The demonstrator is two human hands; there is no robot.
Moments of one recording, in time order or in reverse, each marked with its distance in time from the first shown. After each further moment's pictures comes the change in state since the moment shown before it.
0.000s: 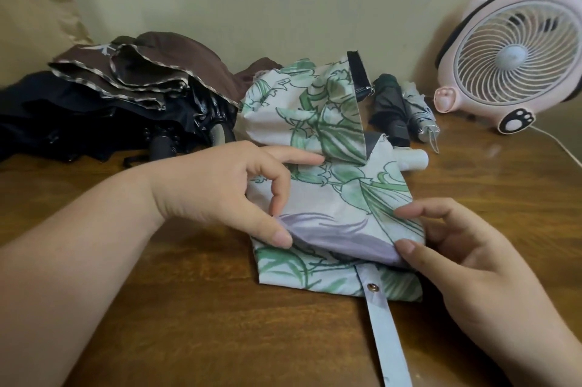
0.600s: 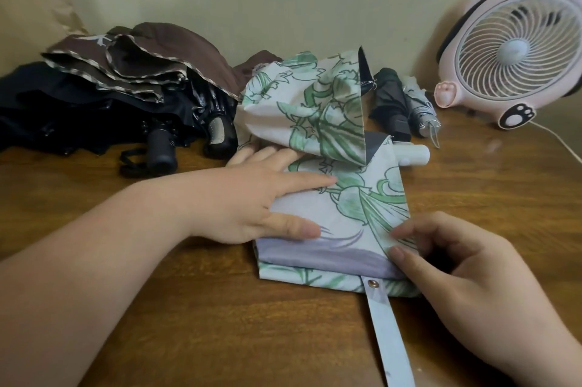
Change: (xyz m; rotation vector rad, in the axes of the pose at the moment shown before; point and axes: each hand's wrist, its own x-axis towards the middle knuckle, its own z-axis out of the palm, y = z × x) left_hand 0.013 0.005 0.022 0.549 -0.142 -0.251; right_hand -0.009 -0.002 -0.001 -0.574 0.076 -0.099
